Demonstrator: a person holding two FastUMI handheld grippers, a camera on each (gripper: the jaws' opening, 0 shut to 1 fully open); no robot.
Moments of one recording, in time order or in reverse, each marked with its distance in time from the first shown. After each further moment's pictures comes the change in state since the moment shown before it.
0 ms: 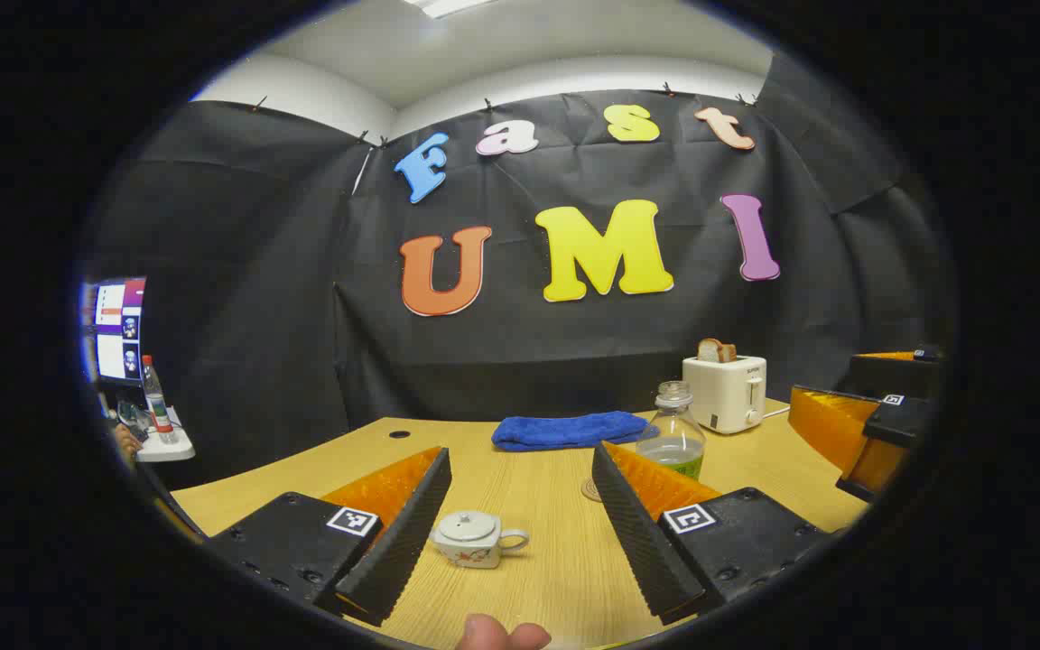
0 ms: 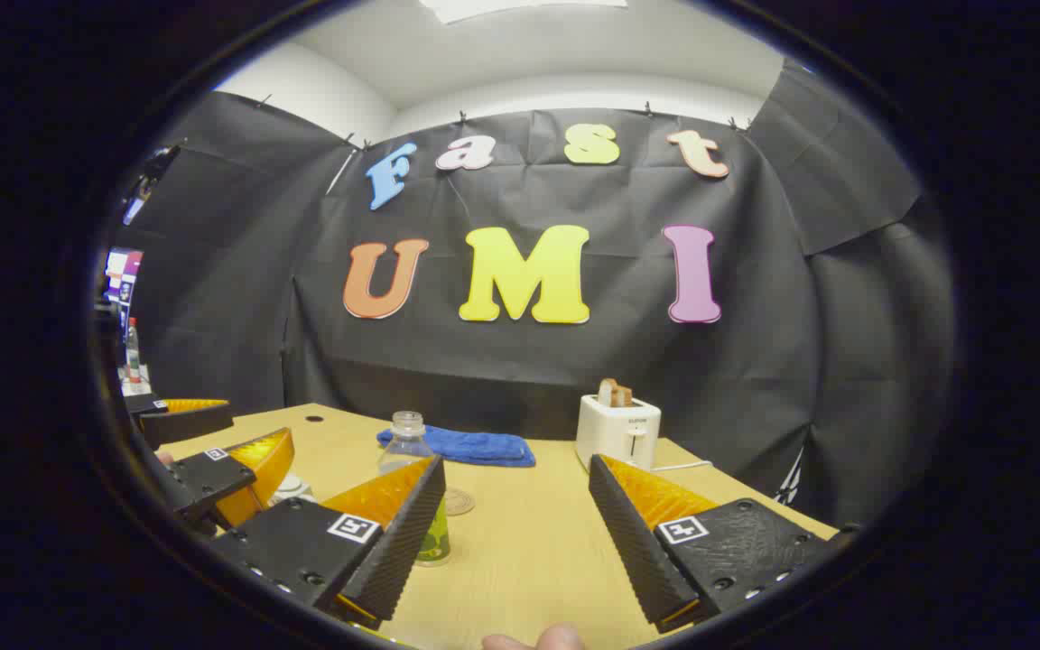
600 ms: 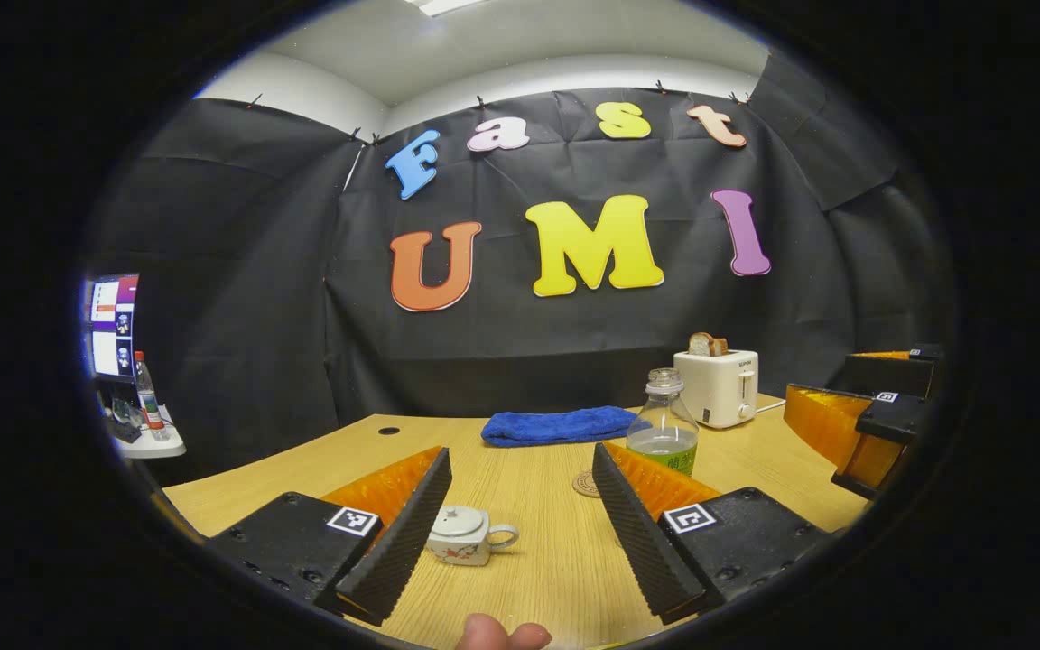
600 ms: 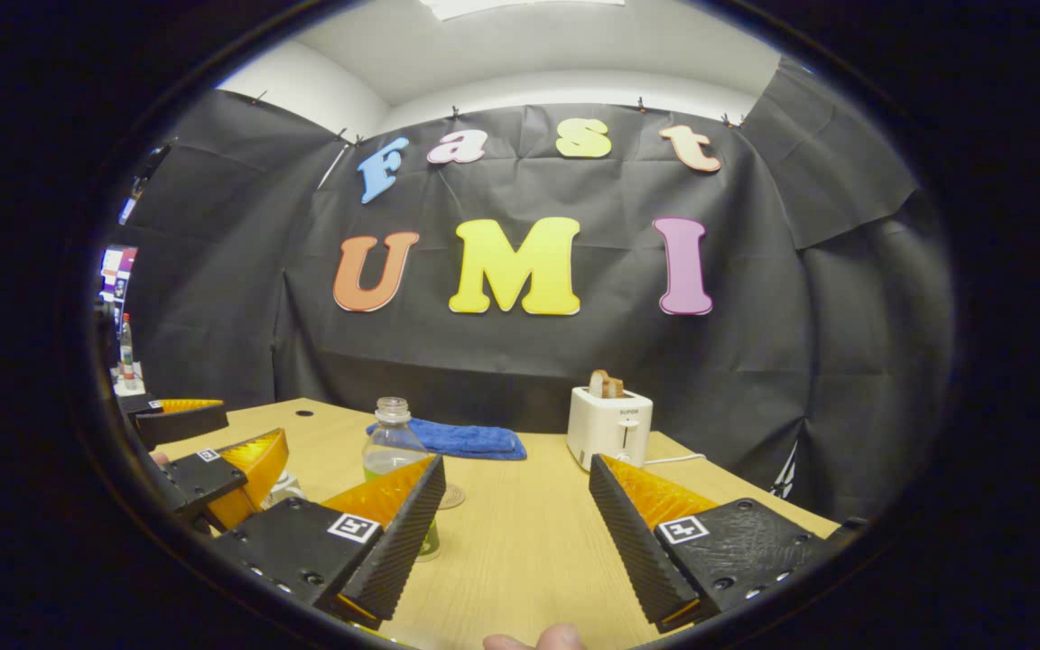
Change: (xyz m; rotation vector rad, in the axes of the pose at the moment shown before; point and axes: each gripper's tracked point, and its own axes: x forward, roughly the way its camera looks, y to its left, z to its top) left arm -0.001 -0.010 -0.002 0.014 -0.010 -0.039; right arm 0.001 -0.012 -0.011 0.005 0.008 -0.040
